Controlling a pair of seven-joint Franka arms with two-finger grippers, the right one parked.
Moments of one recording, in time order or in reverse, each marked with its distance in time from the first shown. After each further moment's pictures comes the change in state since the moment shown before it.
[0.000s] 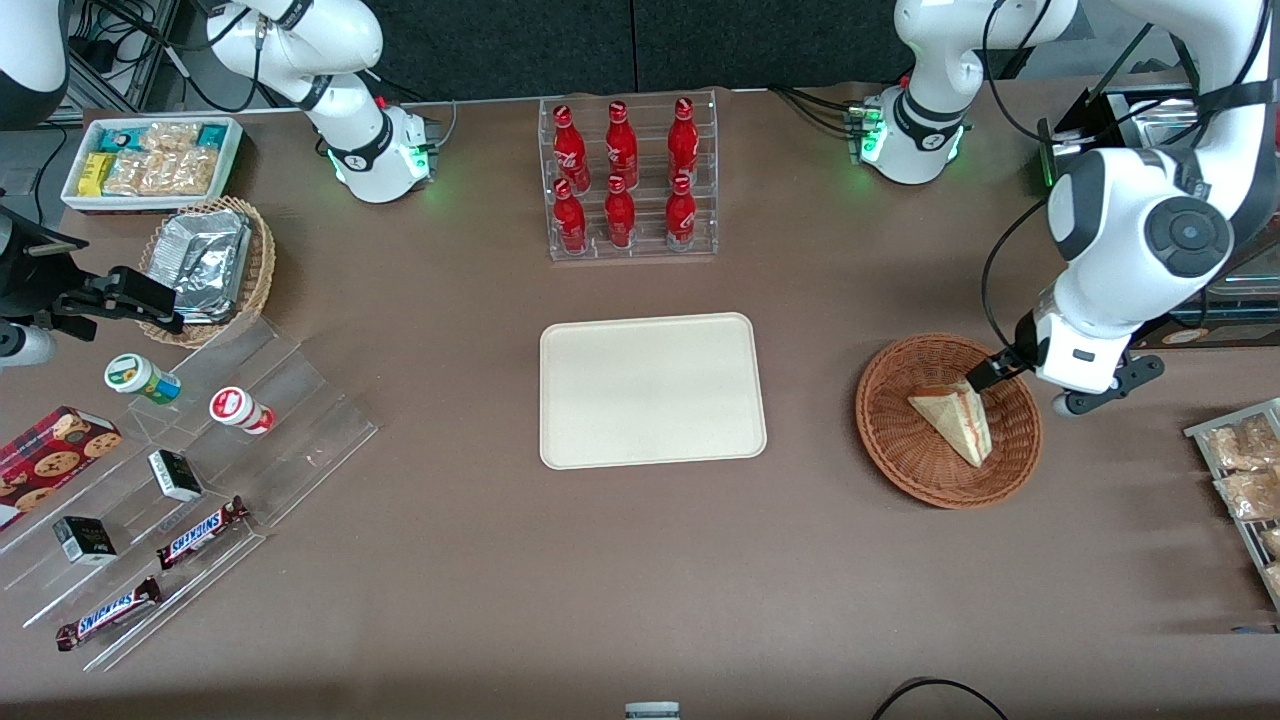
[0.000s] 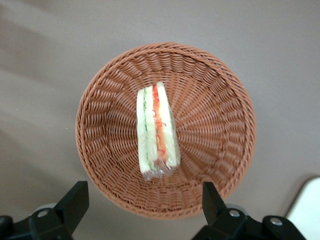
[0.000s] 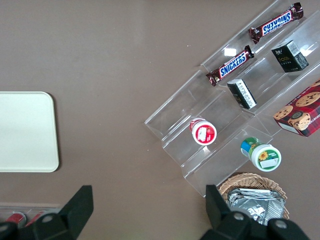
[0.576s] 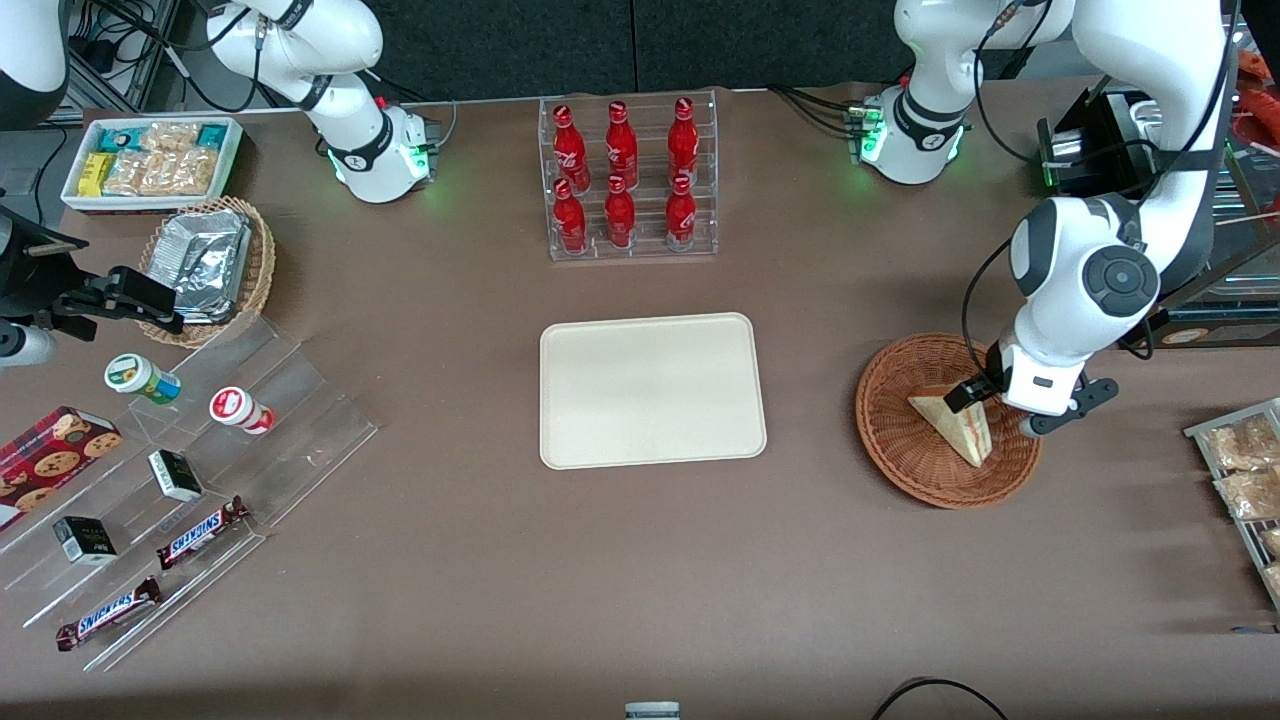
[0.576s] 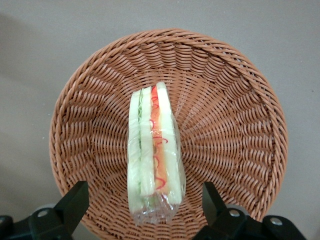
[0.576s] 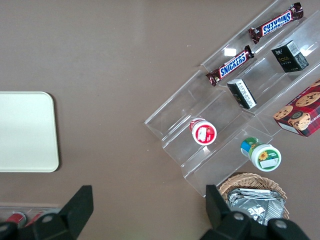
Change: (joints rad) arm 0.002 0.115 0.001 -0.061 0.019 0.177 -0.032
